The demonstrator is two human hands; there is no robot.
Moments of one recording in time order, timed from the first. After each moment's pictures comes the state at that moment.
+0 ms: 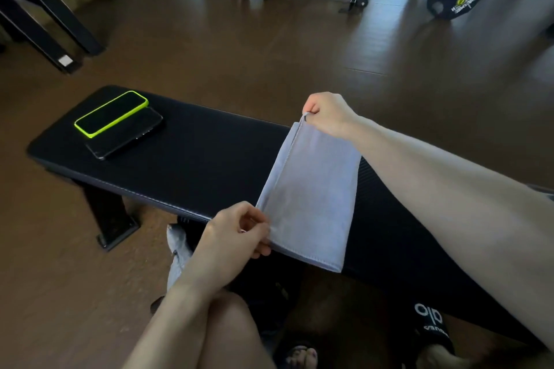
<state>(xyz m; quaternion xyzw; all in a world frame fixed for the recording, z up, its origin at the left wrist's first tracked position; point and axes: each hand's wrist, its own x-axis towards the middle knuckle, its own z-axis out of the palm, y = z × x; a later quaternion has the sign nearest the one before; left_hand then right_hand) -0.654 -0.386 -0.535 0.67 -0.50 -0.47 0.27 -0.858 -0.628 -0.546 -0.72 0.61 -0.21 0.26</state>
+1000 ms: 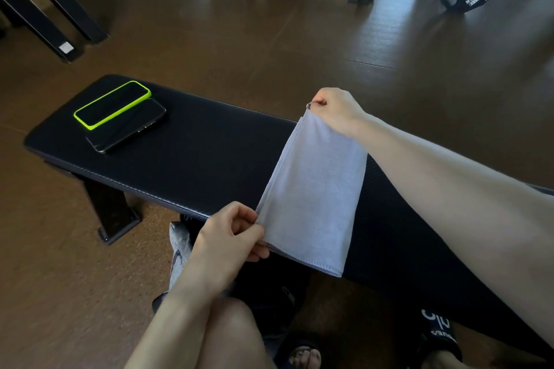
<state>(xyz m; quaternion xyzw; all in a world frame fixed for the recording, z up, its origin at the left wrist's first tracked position) -0.641 -0.389 -0.545 0.69 -0.43 -0.49 0.31 -0.850 -0.651 -0.569 -0.72 0.62 -0.21 0.23</state>
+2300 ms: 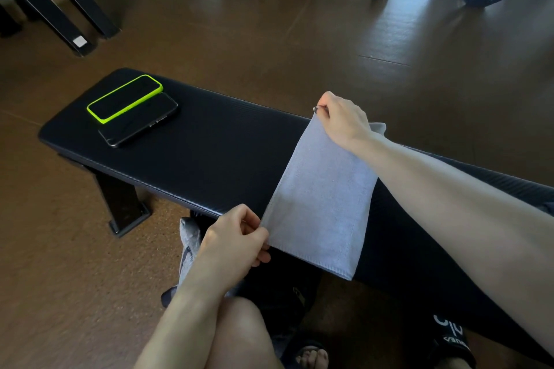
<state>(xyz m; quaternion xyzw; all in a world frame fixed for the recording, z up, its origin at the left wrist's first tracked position) -0.634 -0.393 -0.559 0.74 -0.43 -0.45 0.25 -0.834 -0.639 -0.600 -0.77 0.60 -0.19 0.07</state>
